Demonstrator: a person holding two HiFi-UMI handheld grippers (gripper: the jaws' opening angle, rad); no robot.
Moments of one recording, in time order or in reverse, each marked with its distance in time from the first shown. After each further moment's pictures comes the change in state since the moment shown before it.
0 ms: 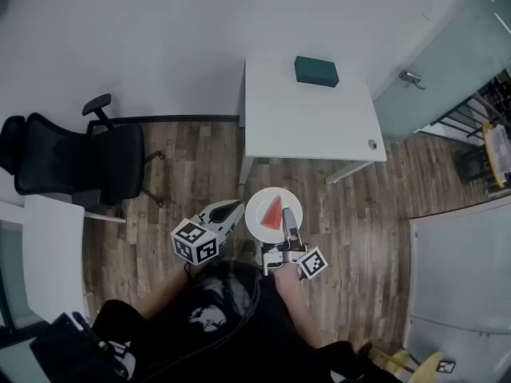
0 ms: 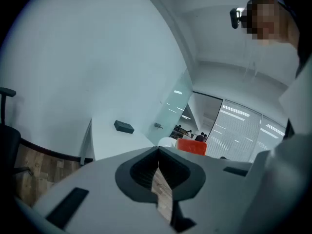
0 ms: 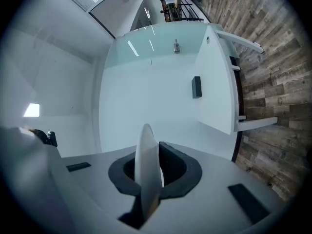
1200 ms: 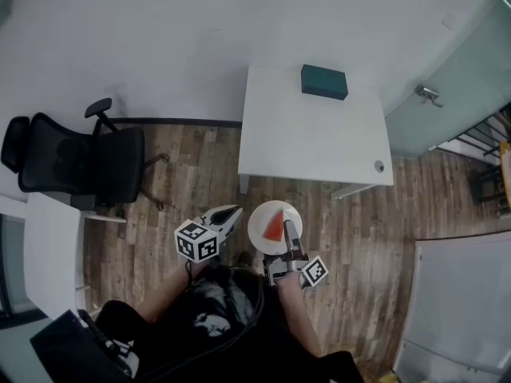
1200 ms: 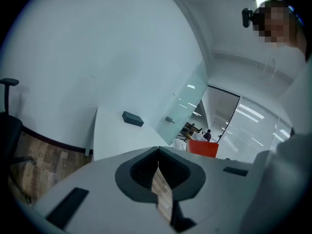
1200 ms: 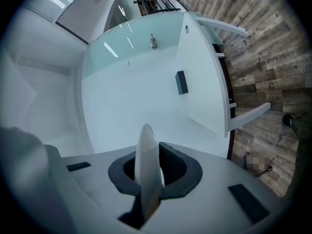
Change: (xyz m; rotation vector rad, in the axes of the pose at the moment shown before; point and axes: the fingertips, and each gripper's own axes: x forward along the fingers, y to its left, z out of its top) left arm 0.113 0.045 -0.022 -0.092 0.074 0.119; right arm 0.038 -0.075 0.090 0.222 0.073 -0.077
